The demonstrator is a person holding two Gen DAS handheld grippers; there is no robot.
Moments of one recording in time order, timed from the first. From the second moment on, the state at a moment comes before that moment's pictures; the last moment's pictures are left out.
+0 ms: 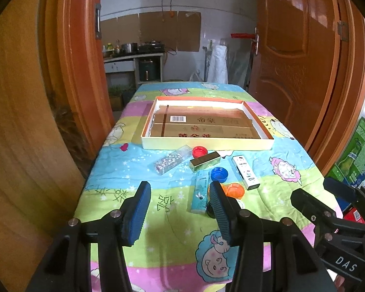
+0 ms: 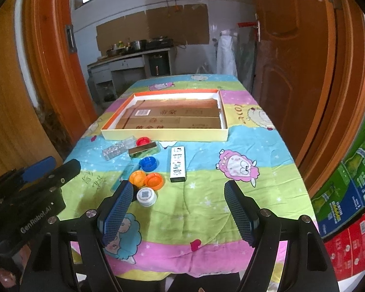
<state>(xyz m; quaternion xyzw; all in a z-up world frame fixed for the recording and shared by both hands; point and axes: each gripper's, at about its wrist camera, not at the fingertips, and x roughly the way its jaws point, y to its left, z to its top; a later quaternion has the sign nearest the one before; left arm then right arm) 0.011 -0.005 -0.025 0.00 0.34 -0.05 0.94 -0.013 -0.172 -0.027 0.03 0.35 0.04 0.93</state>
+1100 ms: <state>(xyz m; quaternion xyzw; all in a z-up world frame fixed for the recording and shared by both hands) 0.164 0.011 -0.106 0.08 0.44 -0.15 0.88 0.125 -0.177 -0.095 0.04 0.43 0.09 0.90</state>
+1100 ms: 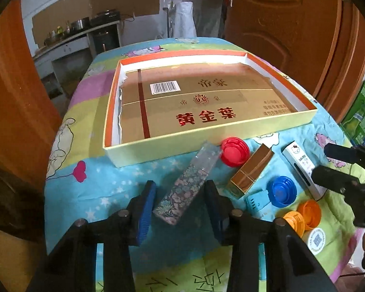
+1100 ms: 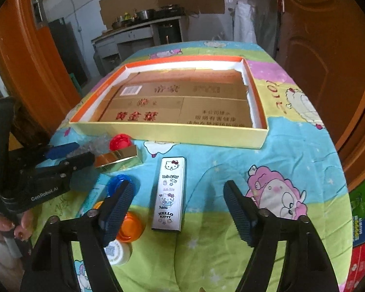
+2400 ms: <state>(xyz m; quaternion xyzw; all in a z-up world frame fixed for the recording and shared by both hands) 0.131 0.006 -0.089 -0.02 0.43 -0.14 0.89 0.116 -0.170 -0.091 0.03 0.43 0.09 0.90</state>
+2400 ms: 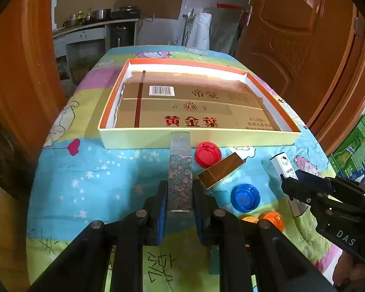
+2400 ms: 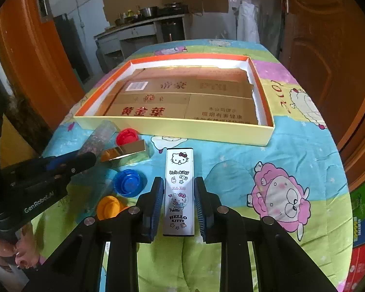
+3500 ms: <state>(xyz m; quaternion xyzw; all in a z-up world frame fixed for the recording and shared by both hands) 0.184 -0.011 0.003 -0.05 0.37 -0.14 0.92 0.169 -0.185 -0.007 0.03 0.35 0.10 0.93</state>
